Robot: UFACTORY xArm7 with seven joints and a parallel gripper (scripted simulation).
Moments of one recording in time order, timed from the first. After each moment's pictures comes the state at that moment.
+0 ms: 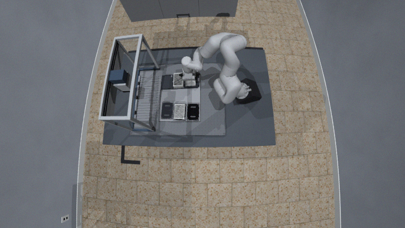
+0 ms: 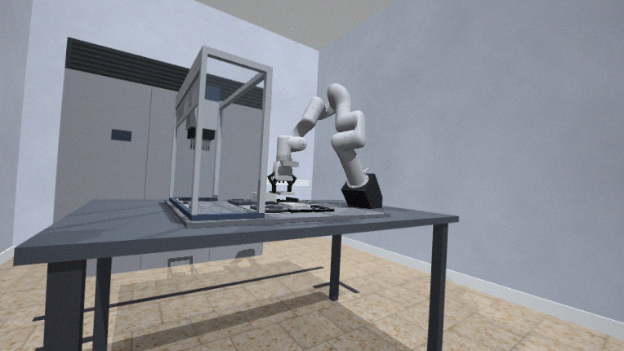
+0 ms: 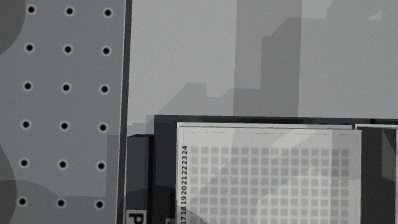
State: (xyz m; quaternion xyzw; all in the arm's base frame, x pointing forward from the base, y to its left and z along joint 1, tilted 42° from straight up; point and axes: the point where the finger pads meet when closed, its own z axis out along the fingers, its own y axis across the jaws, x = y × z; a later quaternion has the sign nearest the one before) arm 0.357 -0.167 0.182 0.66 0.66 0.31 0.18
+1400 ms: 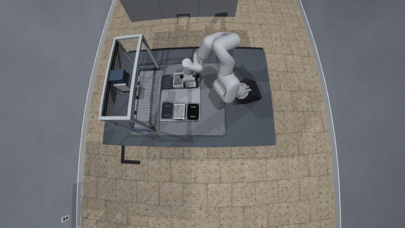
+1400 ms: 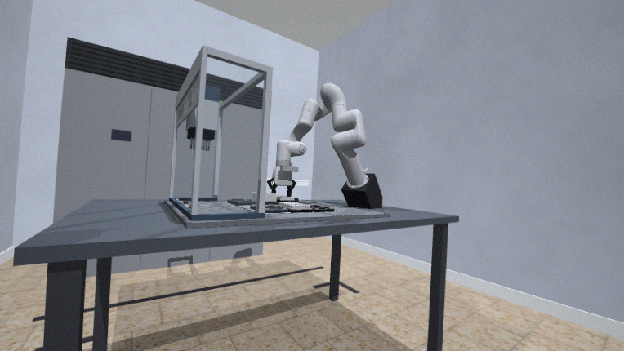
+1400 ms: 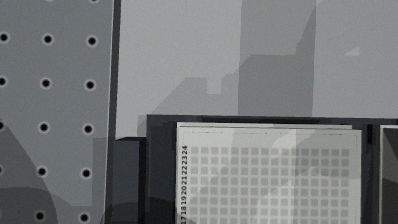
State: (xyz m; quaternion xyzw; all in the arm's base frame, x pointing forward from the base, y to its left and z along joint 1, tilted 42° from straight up) arm 0.373 -0.163 0.163 0.66 0.66 0.31 0.18
